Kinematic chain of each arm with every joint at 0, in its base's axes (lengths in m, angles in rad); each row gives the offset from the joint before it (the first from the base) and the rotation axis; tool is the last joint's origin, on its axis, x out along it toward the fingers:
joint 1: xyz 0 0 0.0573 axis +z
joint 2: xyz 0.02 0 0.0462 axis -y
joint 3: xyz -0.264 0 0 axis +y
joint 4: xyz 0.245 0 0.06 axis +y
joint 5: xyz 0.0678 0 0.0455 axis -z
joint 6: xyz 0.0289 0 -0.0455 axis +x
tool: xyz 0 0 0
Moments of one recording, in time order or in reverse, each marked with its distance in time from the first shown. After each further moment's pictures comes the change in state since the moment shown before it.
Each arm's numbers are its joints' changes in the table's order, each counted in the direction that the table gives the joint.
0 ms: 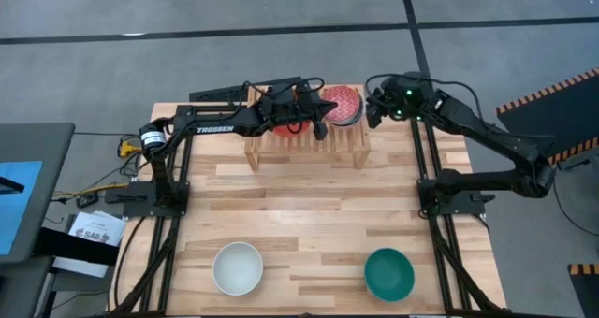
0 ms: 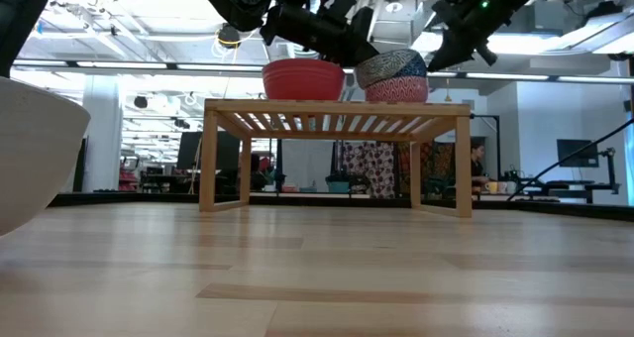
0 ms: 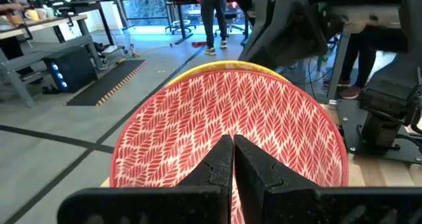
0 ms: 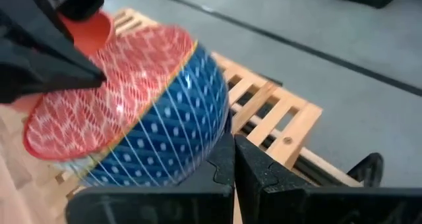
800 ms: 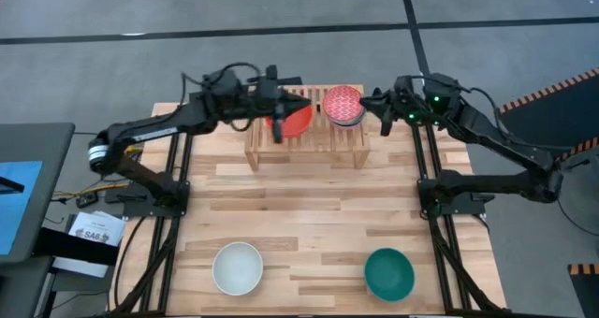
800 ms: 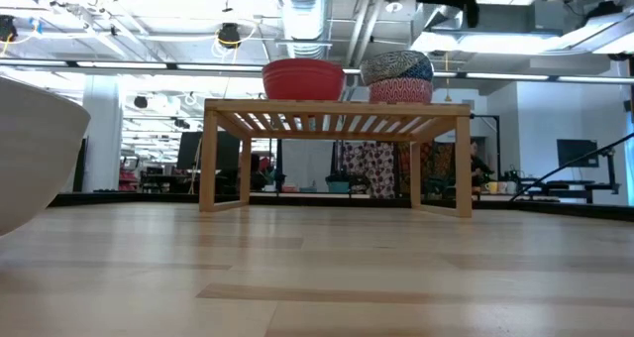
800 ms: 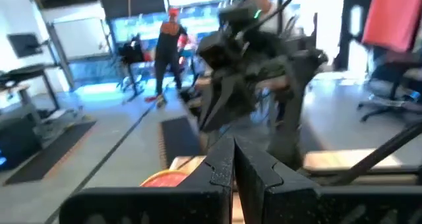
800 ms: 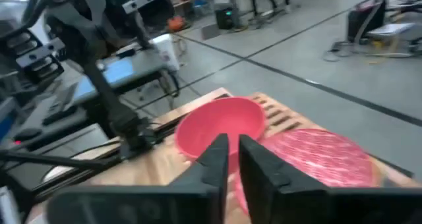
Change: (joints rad) left arm -0.031 0.441 0.063 0.195 0.222 0.012; right arm 0.118 0.125 0.000 -0.245 -0.277 0.081
